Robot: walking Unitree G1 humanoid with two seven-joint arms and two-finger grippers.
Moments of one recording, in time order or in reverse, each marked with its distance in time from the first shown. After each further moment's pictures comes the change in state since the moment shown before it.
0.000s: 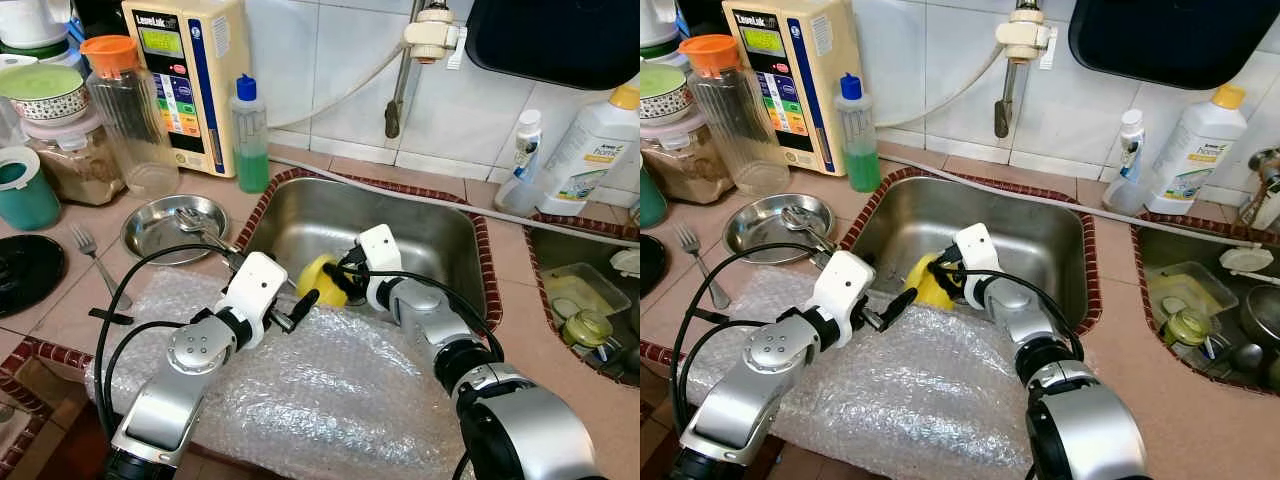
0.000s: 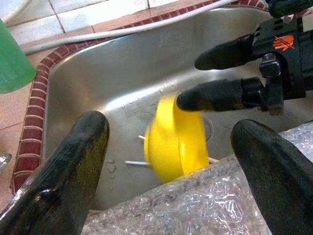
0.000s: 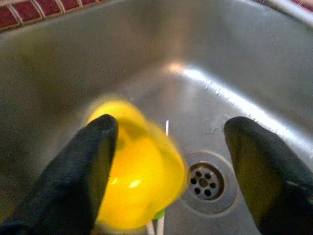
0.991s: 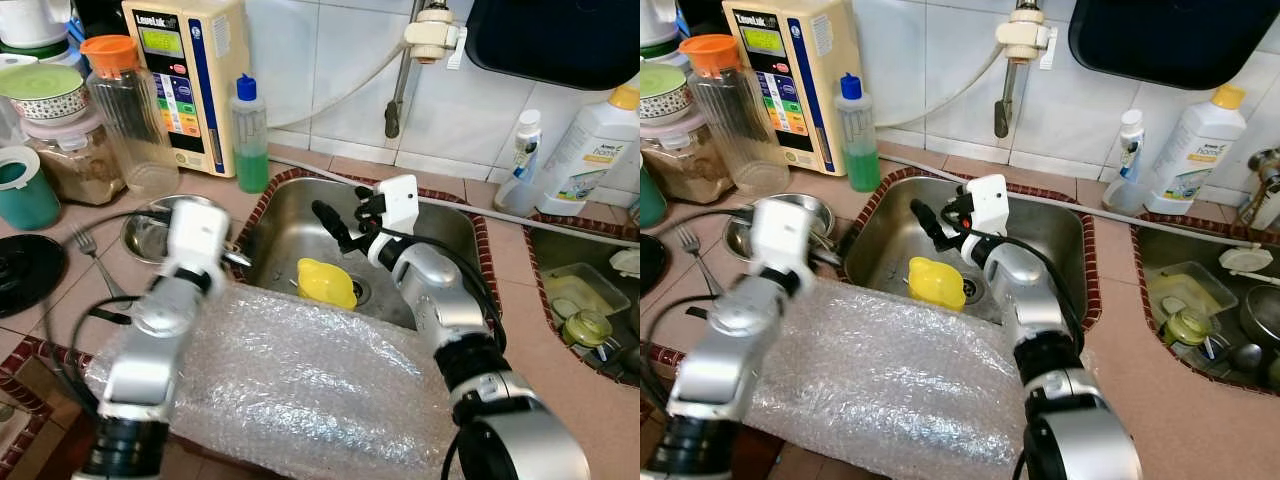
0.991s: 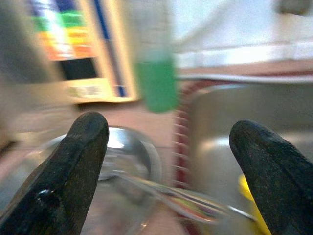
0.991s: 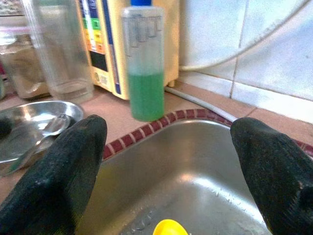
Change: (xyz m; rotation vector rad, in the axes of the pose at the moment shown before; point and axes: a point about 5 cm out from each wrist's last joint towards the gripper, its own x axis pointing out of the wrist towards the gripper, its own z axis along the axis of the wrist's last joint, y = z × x) left arm -0.008 0.073 0.023 -0.102 -0.109 0.527; right arm -0.016 0.002 0.070 0.092 -0.407 0.058
